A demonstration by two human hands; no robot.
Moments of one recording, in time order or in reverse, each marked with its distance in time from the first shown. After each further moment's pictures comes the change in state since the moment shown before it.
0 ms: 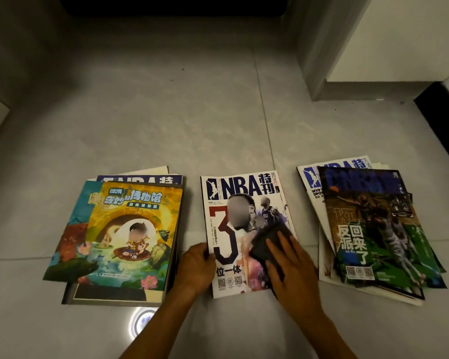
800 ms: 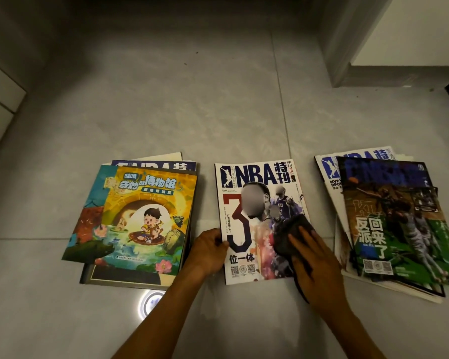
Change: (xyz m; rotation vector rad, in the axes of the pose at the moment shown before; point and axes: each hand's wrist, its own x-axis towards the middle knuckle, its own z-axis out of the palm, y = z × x) left_hand 0.008 -0.001 -0.009 0.000 -0.098 -0.024; right_hand -0.006 0.031 0.007 0.173 0.124 -0.041
